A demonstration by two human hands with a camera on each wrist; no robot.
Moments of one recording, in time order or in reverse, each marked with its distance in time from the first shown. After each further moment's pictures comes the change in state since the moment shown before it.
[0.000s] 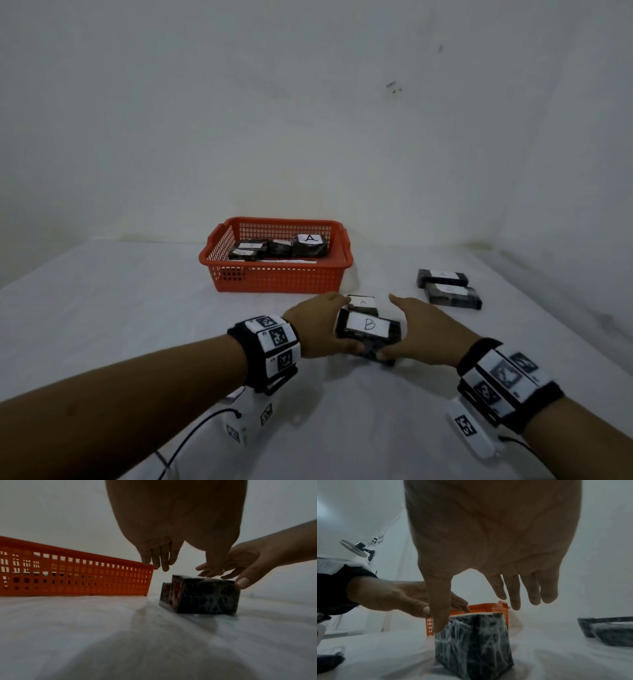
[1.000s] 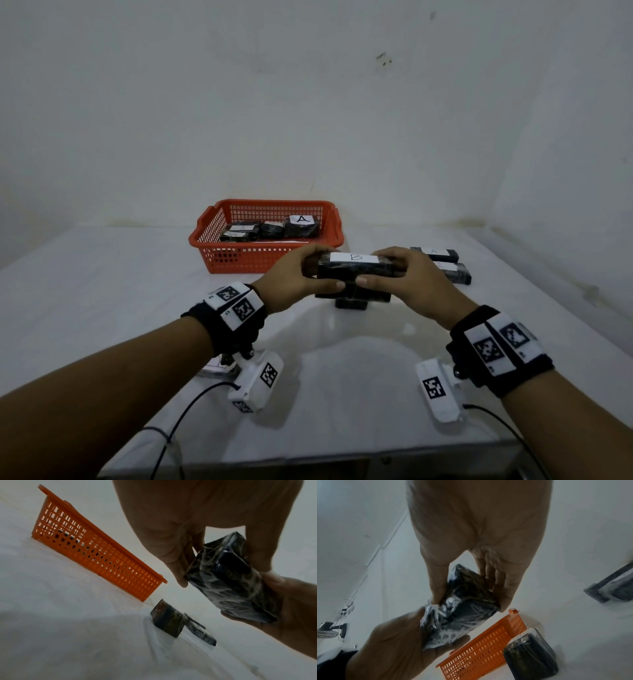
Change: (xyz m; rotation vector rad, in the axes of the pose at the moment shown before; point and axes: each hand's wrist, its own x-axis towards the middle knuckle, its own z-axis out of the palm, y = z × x) left_hand -0.015 -0.003 -0.033 -0.925 0.172 -0.020; right_hand -0.005 -0.010 -0.014 0.698 0.292 -0.187
